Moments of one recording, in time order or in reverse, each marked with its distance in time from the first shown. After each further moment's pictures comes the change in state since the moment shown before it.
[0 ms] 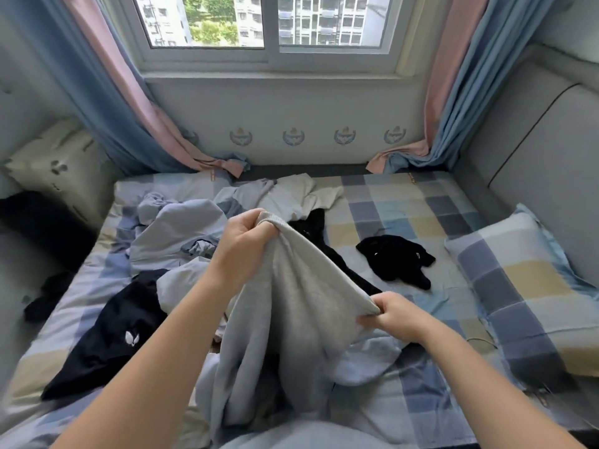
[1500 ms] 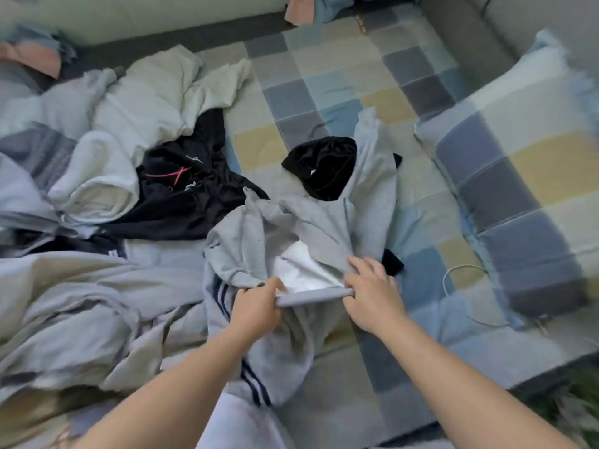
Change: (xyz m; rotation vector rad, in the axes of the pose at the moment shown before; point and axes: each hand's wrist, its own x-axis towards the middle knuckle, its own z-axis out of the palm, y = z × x) left_hand 0.114 -0.495 0.300 1.108 -0.713 -0.206; right_hand 0.221 0.345 0.006 -0.354 0.203 0.331
